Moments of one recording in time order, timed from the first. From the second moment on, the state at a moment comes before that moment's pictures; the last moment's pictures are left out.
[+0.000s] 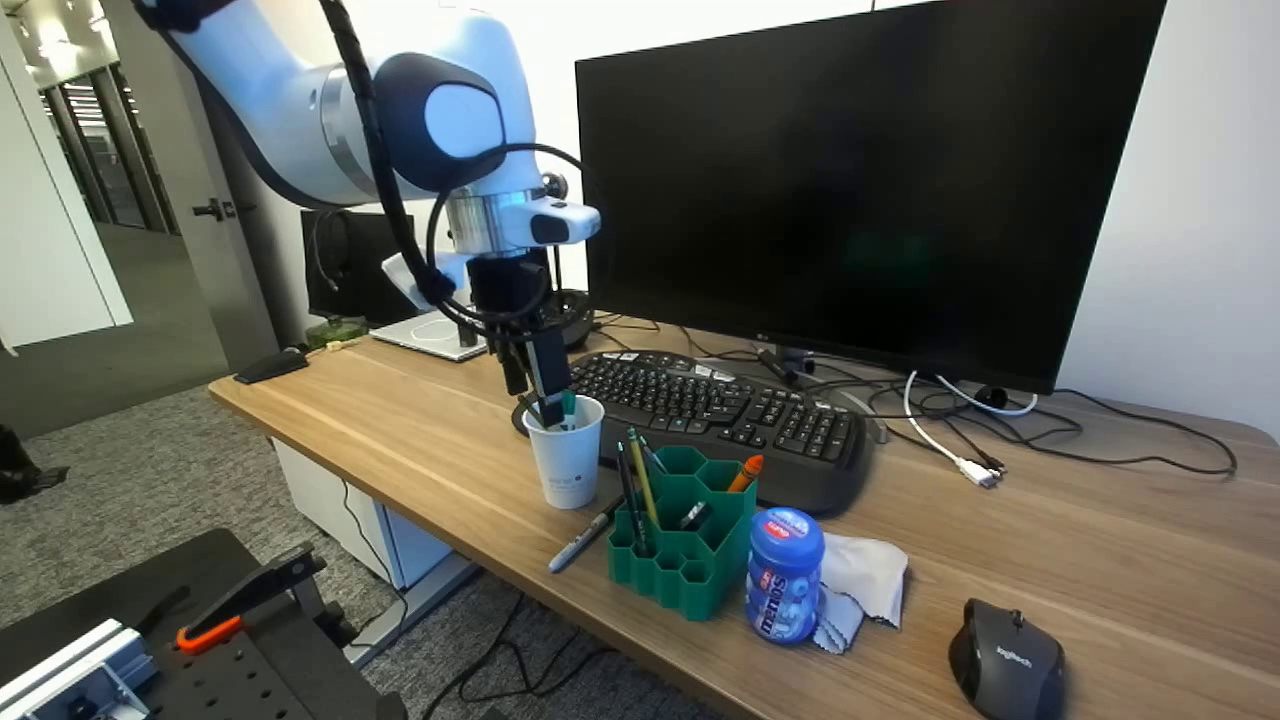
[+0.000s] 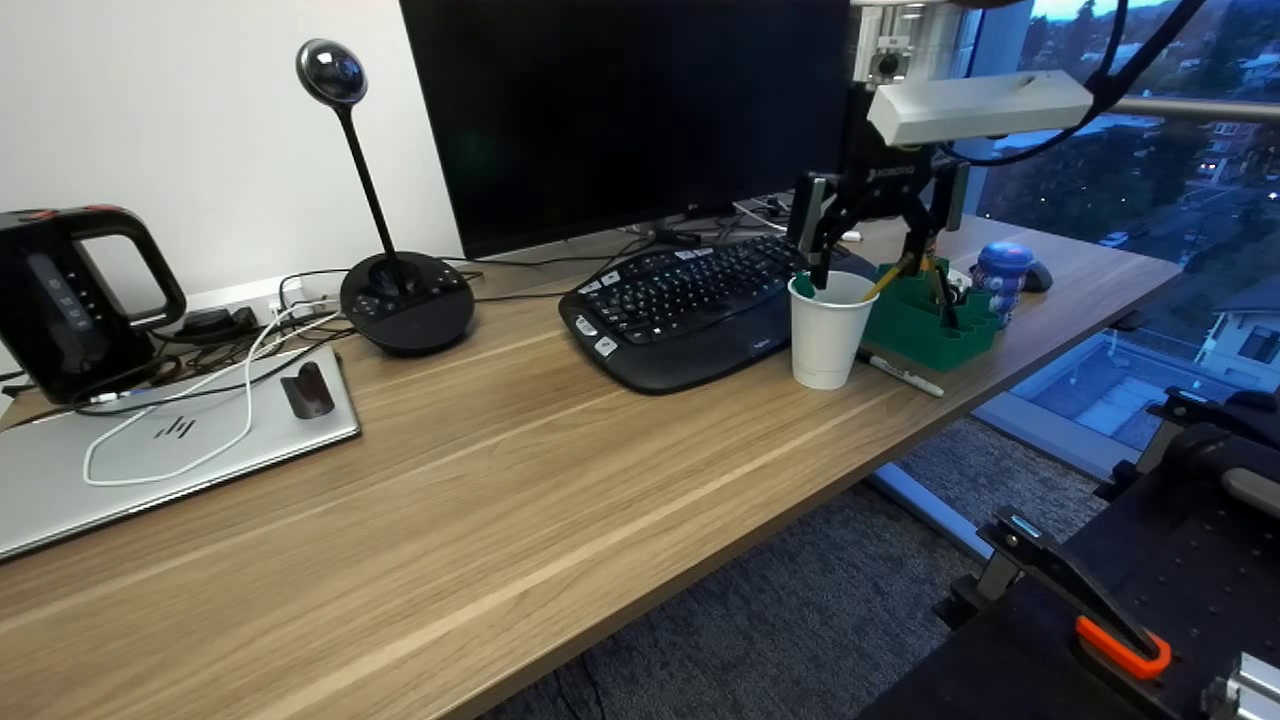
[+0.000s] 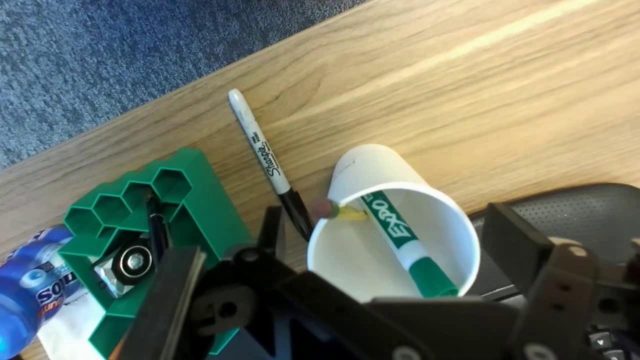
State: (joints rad) arm 0.11 0.35 0.01 -2.18 -0.13 2.57 0.54
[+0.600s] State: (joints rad) arm 0.13 0.34 0.00 -2.20 -0.12 2.56 0.53
